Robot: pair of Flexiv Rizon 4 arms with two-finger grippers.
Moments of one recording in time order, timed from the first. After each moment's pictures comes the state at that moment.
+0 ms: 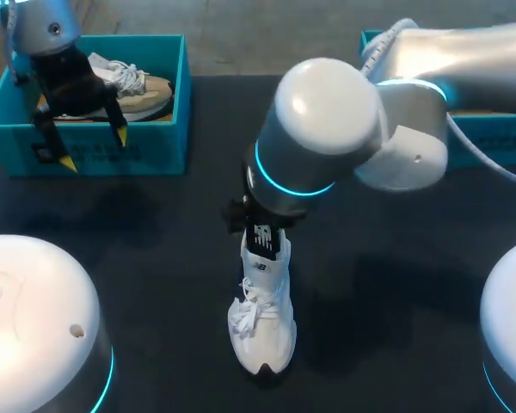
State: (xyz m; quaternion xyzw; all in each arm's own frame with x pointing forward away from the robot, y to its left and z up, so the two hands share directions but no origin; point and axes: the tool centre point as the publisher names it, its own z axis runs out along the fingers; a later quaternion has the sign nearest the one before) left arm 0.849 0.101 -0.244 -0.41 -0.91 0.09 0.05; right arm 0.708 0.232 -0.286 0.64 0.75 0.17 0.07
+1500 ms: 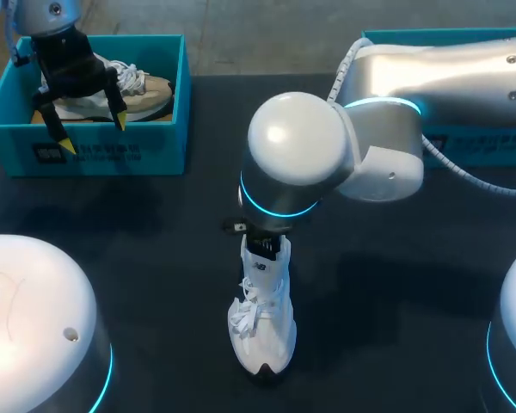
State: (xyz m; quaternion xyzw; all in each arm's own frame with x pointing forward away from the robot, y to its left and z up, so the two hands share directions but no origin) left arm 0.870 0.101 -0.229 -0.42 -0.90 0.09 0.05; right arm 0.724 0.227 -0.328 0.66 0.73 0.16 0.10
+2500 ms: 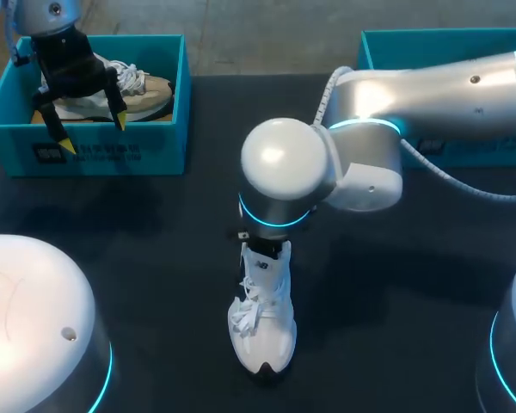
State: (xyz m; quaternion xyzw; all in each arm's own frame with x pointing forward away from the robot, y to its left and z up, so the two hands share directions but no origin) left arm 0.870 0.101 -0.229 -0.42 -0.90 0.09 0.05; right arm 0.753 0.220 -0.397 0.66 0.73 0.14 0.11
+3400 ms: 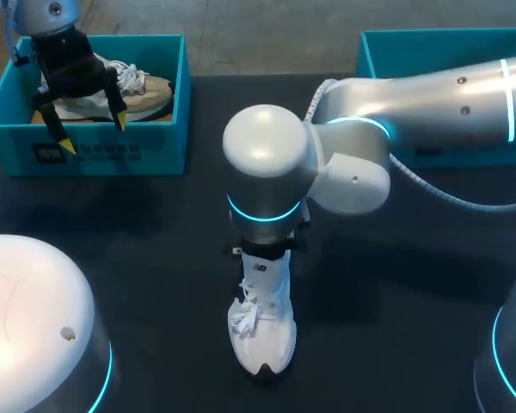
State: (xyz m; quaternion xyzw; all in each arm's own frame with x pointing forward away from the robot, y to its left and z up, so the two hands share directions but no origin) left arm 0.870 0.101 -0.229 -0.42 -0.90 0.09 0.05; right arm 0.709 0.224 -0.401 0.69 0.72 0.06 0.06
